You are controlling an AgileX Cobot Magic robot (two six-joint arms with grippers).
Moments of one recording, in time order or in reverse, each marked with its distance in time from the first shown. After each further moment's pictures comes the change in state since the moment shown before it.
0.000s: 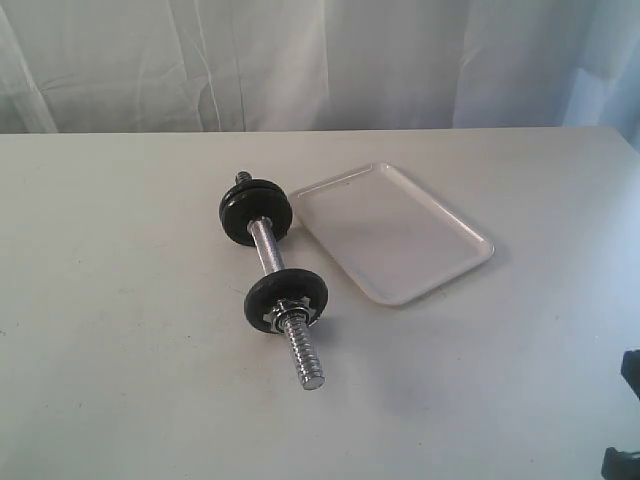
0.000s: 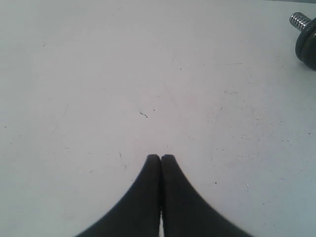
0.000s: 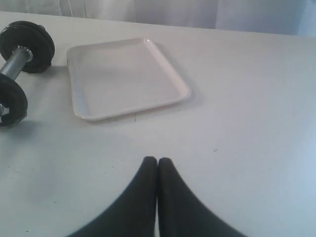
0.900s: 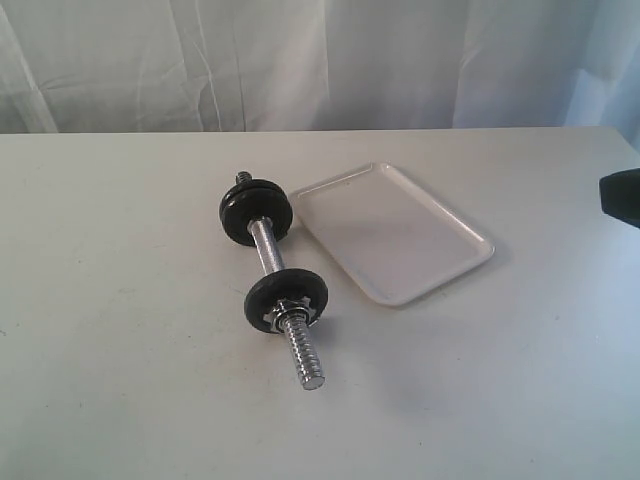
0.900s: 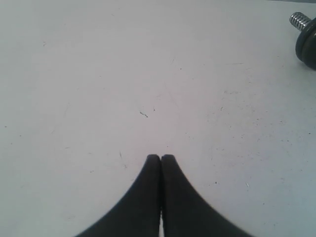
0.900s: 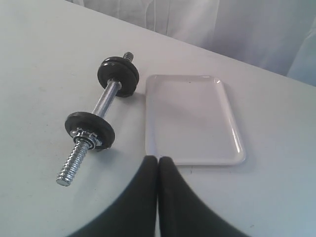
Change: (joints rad) left arm 0.000 0.000 0.000 0.000 0.000 0.000; right arm 0.000 0.297 -0.714 0.180 0.599 -0.286
